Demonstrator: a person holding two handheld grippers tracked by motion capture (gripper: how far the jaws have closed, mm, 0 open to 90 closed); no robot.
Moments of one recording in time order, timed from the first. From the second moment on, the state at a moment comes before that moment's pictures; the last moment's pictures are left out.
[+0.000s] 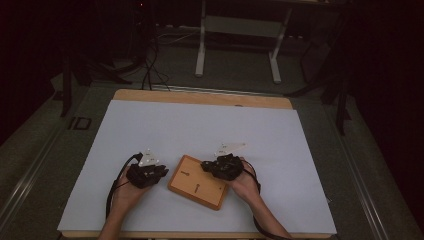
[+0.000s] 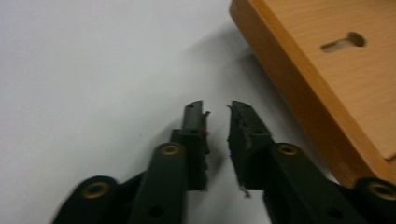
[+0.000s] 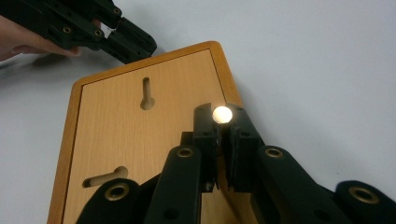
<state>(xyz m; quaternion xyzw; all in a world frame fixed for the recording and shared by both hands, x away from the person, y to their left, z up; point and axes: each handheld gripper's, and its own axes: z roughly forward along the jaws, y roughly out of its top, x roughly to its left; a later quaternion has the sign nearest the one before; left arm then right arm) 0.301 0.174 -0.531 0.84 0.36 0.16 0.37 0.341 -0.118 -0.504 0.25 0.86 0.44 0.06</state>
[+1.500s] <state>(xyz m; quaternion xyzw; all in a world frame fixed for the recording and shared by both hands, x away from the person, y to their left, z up) 0.295 0.134 -0.533 0.87 0.31 0.14 0.37 0.381 -0.119 -0.511 0.30 0.86 0.40 0.08</state>
